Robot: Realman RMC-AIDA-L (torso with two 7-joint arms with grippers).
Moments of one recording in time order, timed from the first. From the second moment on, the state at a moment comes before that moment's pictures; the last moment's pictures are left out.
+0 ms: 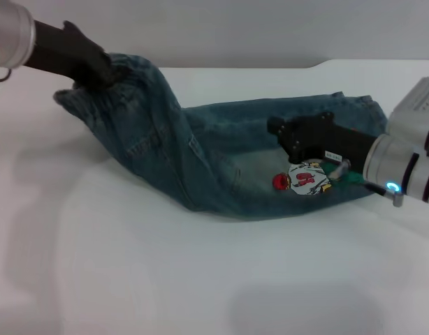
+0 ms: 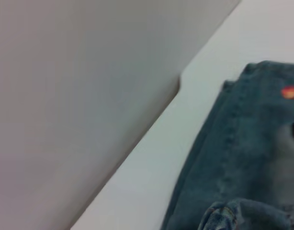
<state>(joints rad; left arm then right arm) -0.67 -2.06 1.04 1.40 2.48 1.47 -2.06 0.66 2.09 -1.07 -0.22 -1.31 -1.03 0.94</state>
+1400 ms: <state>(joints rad) -0.60 -2.06 1.22 1.62 2.23 1.46 -1.96 0.79 2.09 -1.10 -0.09 -1.31 -1.04 0.94</state>
